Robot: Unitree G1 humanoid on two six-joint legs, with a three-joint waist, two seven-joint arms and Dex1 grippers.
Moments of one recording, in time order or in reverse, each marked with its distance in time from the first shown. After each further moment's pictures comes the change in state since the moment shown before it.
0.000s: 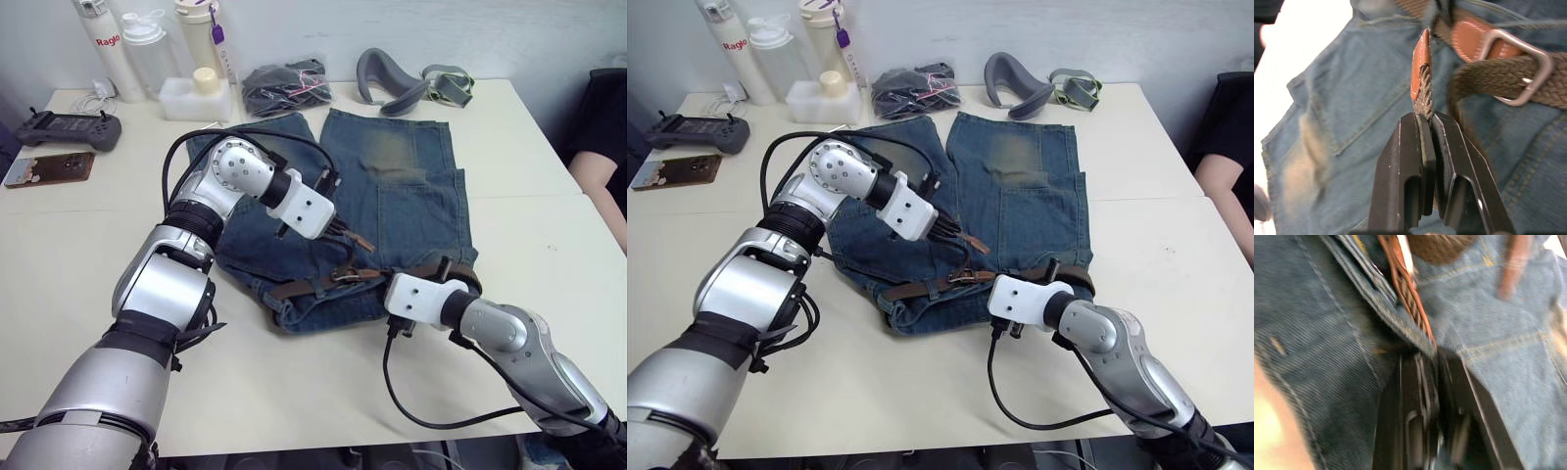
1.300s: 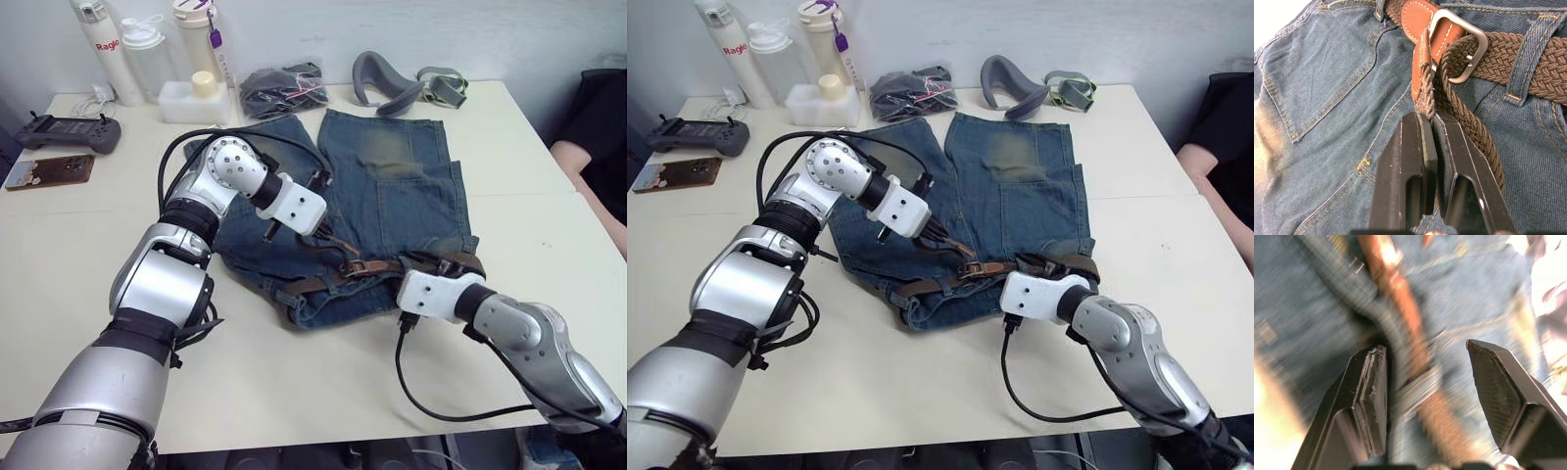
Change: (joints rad) left arm -0.012 0.007 0.037 0.040 0.004 0.092 -0.107; right arm -0.007 -0.030 -0.053 0.042 -0.089 -0.153 -0.022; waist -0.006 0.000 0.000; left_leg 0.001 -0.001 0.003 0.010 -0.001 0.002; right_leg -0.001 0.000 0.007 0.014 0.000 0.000
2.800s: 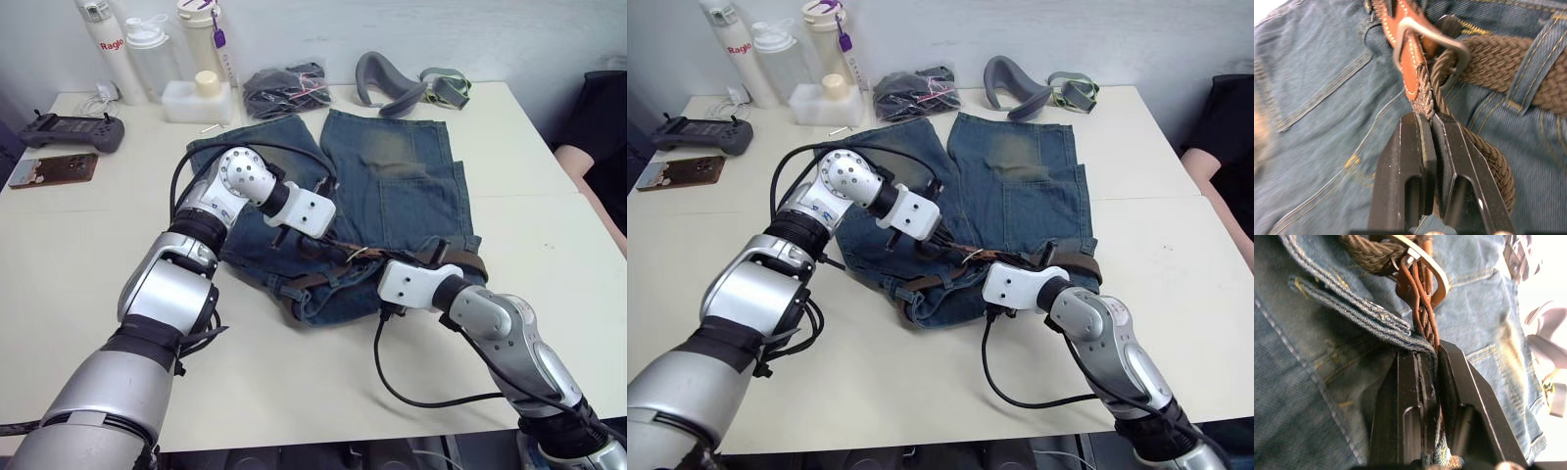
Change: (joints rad) left arm 0.080 -0.040 -0.012 -0.105 0.030 0.165 0.059; right arm -0.037 0.150 0.036 0.074 -0.087 0.011 0.010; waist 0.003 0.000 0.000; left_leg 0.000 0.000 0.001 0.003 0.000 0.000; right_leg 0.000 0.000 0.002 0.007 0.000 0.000
